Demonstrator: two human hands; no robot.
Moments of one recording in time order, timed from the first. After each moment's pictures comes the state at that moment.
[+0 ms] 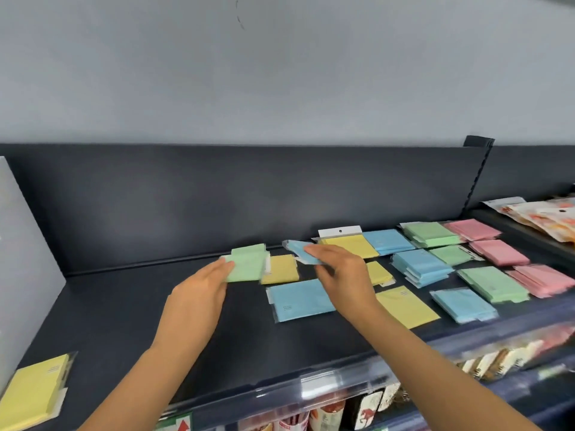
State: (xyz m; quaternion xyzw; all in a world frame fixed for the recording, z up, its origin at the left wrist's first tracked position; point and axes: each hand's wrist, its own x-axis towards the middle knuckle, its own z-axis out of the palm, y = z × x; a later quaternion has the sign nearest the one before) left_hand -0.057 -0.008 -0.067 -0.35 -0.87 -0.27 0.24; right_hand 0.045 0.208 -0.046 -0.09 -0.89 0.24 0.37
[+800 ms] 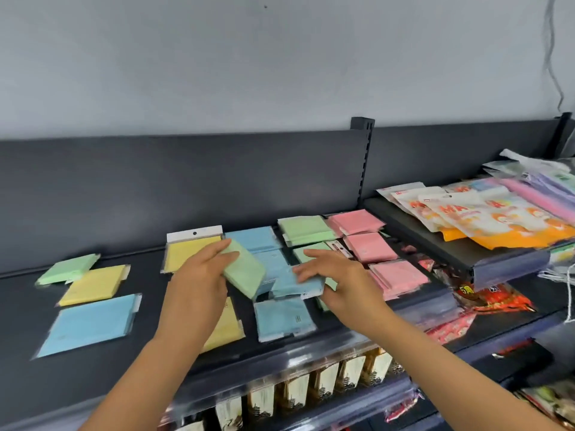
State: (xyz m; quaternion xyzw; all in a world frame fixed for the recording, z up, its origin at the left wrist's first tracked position) left_hand 0.100 0.296 -0.043 -0.35 -0.85 -0.33 0.23; right_hand 0.227 0.491 -0.047 0.00 -0.91 0.29 0.29
